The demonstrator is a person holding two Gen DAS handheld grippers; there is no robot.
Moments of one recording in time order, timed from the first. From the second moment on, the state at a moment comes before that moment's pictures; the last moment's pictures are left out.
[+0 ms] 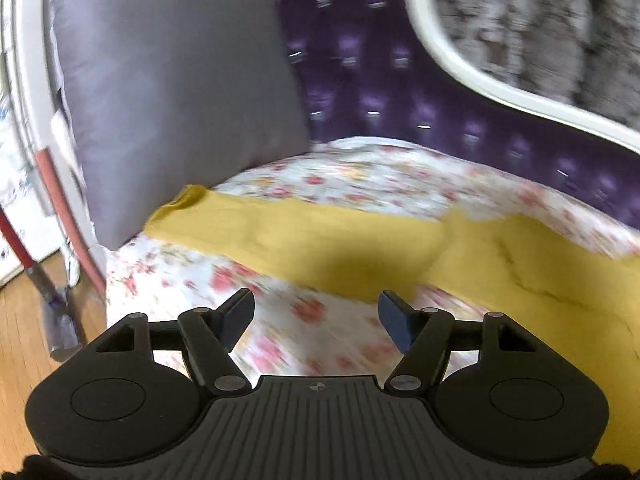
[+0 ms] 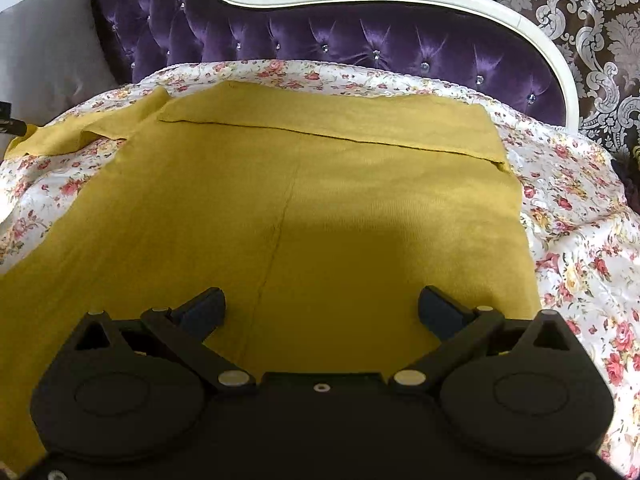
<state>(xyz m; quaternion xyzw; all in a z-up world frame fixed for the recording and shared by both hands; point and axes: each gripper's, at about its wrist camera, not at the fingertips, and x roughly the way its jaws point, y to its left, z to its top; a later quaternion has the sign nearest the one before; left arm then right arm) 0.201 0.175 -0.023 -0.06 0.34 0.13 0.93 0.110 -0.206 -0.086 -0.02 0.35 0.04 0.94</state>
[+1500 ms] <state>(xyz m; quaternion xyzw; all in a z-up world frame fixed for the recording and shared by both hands) 0.283 0.020 0.076 -0.08 0.26 -0.07 0.96 0.107 -0.255 -0.031 0.09 0.27 0.10 0.95</state>
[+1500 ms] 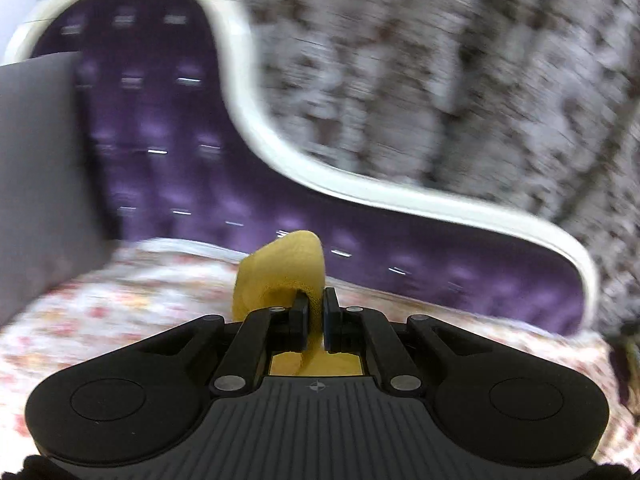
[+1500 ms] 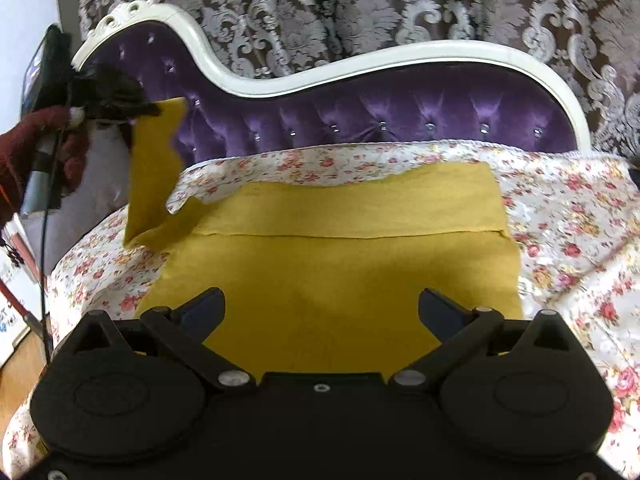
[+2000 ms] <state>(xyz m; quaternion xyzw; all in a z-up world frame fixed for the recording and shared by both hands) 0.274 -0.109 -0.009 -0.06 0.37 -0.22 0.90 0.111 -0.293 -0.034 0.14 0.26 0.07 0.95</state>
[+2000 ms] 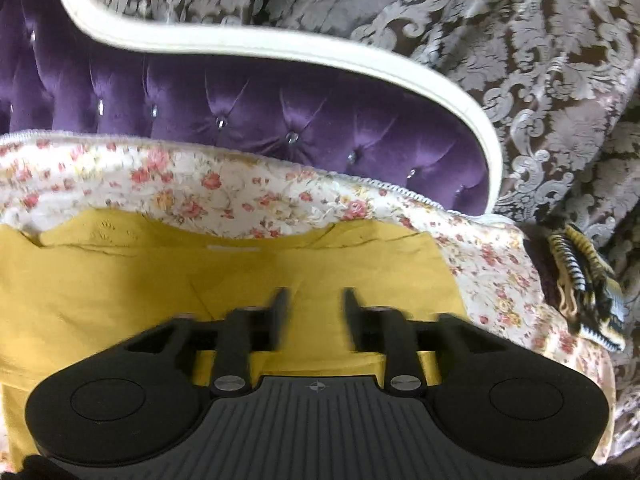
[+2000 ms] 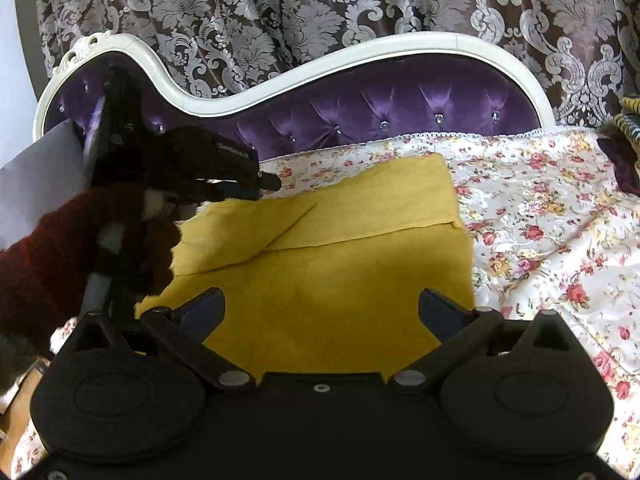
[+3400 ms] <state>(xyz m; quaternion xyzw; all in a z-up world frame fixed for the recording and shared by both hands) 0.170 -0.036 -0.079 0.02 0.38 -0.09 0.92 0.312 -0.241 -0.058 -0.07 0.33 -0.02 0.94</state>
